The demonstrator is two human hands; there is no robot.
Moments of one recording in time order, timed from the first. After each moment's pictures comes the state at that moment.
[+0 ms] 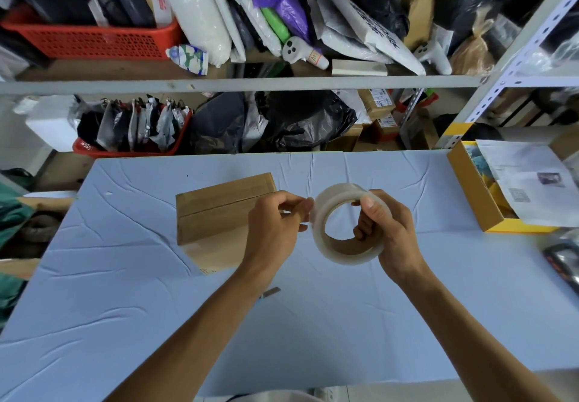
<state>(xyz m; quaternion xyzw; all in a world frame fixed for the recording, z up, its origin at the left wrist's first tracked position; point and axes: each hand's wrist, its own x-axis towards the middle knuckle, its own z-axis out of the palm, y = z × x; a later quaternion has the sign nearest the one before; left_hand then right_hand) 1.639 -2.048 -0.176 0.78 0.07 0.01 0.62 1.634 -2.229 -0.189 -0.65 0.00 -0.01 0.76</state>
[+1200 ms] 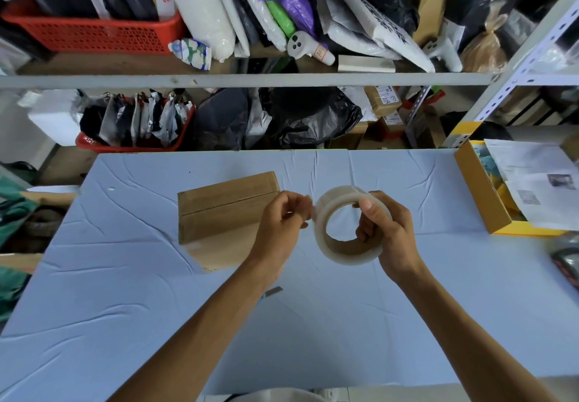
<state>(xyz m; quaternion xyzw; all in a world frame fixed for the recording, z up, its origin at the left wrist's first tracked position) 1.648 -2.048 -0.199 0.70 0.08 -0.08 0.71 1.645 -2.228 -0.203 -0.67 0.01 -0.01 0.74</state>
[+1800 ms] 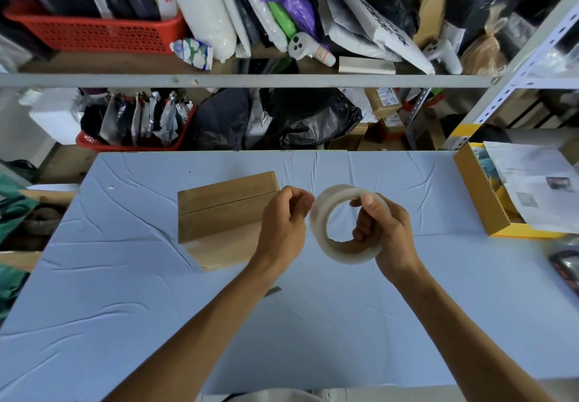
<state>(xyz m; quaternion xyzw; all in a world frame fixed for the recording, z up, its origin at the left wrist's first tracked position) 1.650 -2.053 -0.193 0.79 0.01 0.04 0.61 1.646 -2.227 -0.202 -0.64 0.05 0.02 0.77</state>
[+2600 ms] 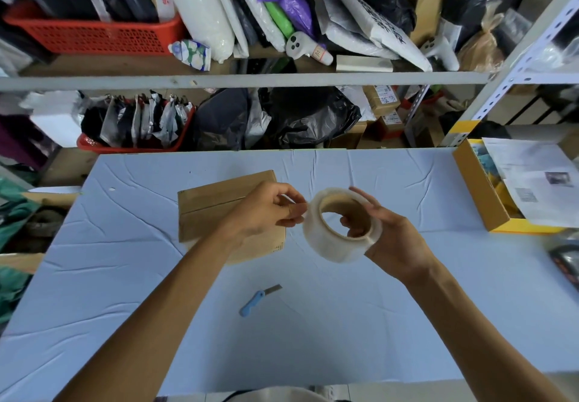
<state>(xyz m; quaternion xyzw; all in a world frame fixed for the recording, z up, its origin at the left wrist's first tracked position) 1.683 -2.013 -0.185 0.77 -0.05 -0.22 0.60 1.646 -2.244 -0.205 -0.47 0.07 0.25 0.85</state>
